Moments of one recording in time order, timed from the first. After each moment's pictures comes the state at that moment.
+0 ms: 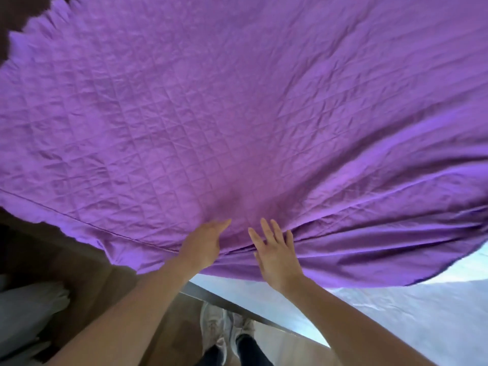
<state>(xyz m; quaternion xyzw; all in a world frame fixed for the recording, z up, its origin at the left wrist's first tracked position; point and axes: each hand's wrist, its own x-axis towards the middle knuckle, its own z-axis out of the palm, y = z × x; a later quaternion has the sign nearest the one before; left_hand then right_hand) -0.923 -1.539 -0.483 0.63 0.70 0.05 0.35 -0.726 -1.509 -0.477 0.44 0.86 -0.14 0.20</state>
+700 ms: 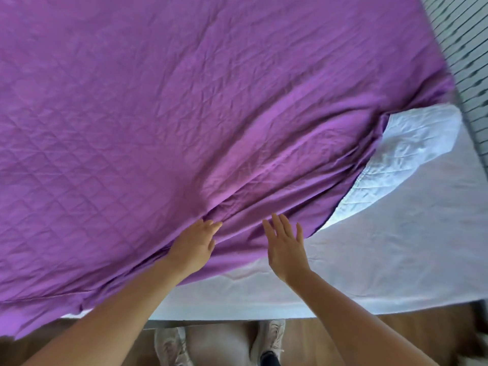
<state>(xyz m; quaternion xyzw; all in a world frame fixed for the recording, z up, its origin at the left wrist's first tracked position) -0.738 -1.489 -0.466 0.77 0.55 0.01 0.33 -0.515 -1.520 -0.452 0.65 0.72 -0.10 0.20</state>
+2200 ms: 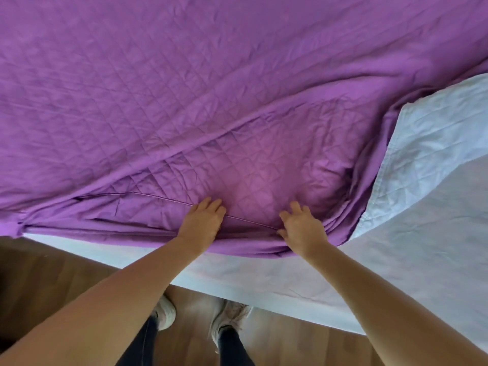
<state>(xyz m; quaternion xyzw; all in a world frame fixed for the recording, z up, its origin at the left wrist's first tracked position) -0.535 -1.525 -0.512 0.77 0.61 -0.09 0.17 -0.297 -1.489 -0.484 0.55 0.78 -0.19 0.21</state>
